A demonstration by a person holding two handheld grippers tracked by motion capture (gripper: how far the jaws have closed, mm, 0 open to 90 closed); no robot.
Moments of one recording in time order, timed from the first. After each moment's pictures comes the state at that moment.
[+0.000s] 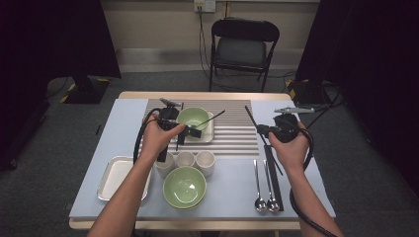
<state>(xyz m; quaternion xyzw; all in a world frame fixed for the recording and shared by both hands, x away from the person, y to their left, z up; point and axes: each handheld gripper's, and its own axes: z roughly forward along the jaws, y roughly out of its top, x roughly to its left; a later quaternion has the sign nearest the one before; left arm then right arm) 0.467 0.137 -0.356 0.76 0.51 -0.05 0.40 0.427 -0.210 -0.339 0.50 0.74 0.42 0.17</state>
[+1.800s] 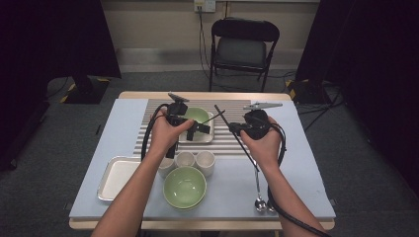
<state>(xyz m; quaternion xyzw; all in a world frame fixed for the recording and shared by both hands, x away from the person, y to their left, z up) 0.470 0.114 -0.342 0.75 0.51 -0.05 0.41 0.430 -0.137 -0.329 0.44 0.77 0.44 0.14</state>
